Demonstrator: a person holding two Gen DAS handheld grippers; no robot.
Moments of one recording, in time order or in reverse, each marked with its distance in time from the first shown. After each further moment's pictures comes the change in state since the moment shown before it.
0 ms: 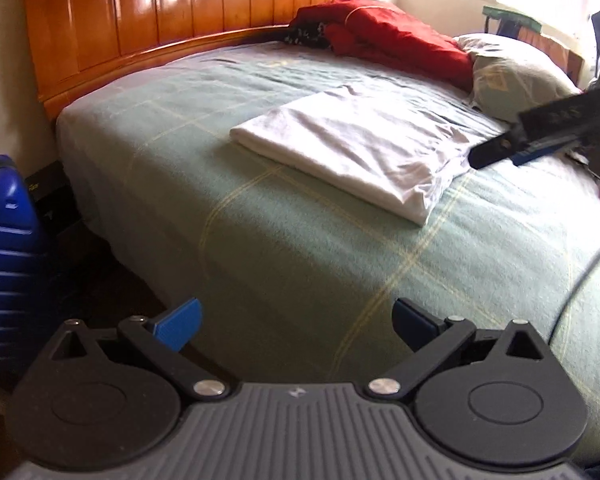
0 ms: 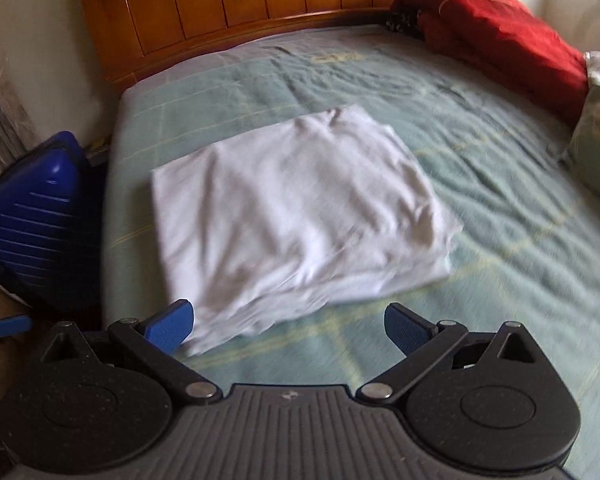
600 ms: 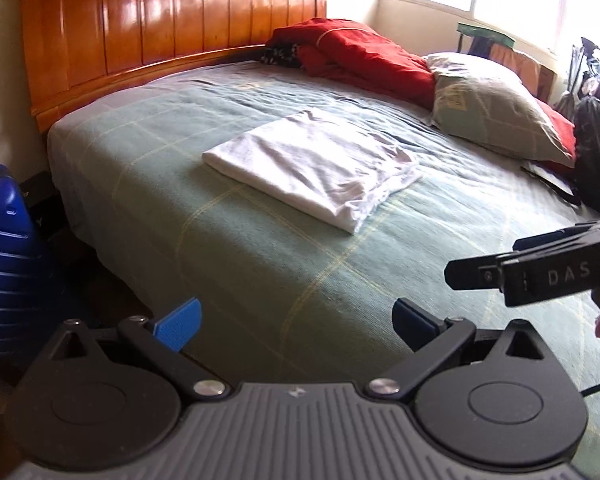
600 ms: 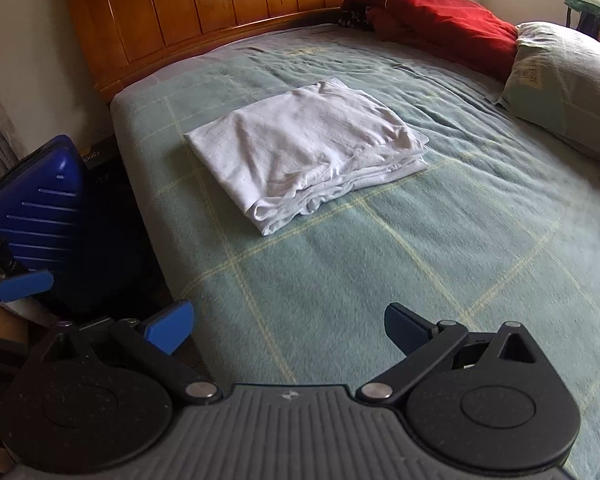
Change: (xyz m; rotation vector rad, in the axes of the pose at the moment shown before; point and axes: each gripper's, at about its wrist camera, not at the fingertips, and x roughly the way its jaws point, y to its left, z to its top) left arm -0.064 -0.023 -0.007 0.013 -0.047 -0.077; right arm -0.076 0.076 -0.094 0.115 -0.046 -0.131
